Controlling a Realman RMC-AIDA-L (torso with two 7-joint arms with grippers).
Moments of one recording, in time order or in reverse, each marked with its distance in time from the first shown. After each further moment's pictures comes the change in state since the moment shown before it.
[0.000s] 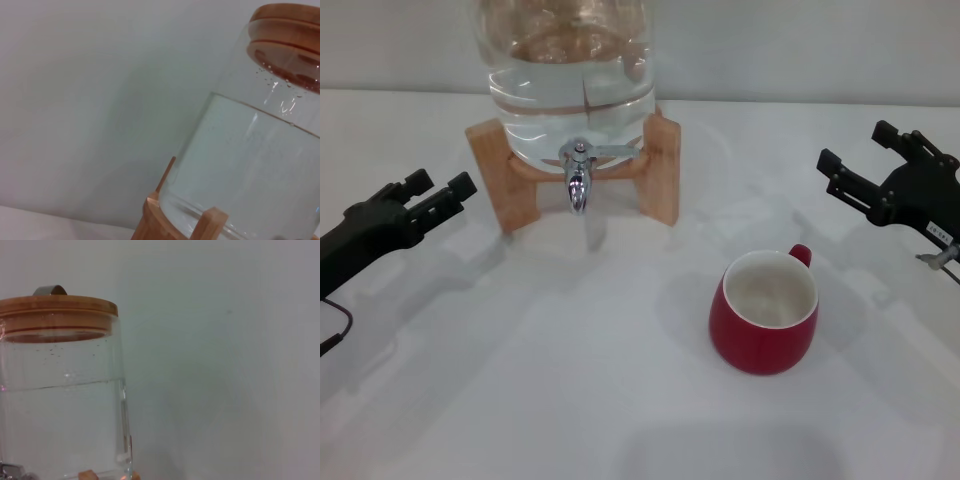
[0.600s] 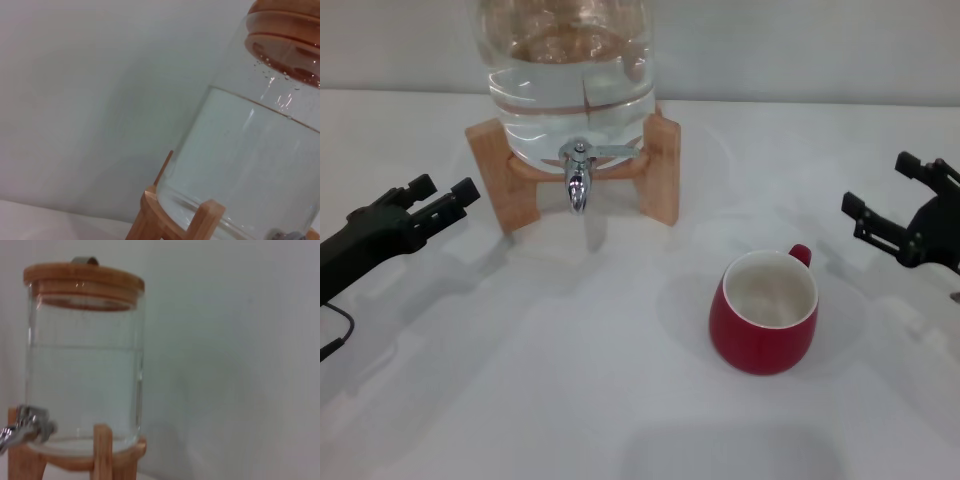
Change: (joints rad) left arm 0.002 0.000 0.002 -0.001 0.012 -0.002 -0.002; right arm -0.049 -0.033 0.061 -0.026 -0.148 0.085 -0.054
